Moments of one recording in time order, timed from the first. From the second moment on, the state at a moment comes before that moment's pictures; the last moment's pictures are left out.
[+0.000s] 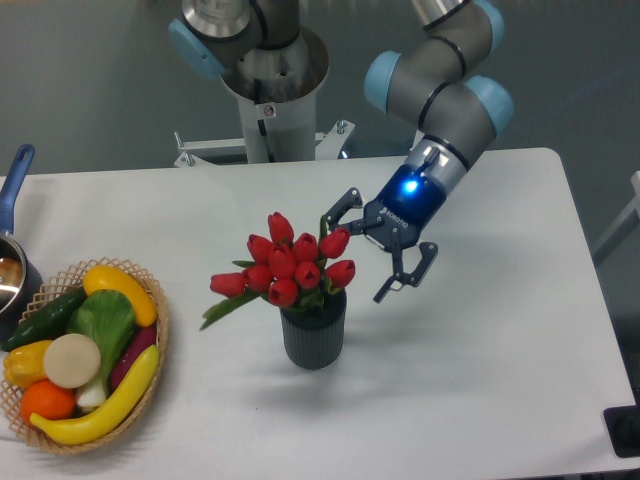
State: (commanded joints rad) arm 2.88 -1.77 -1.94 -0.79 0.46 1.47
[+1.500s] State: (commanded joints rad) arm 3.08 -1.64 -1.66 -1.01 1.24 1.76
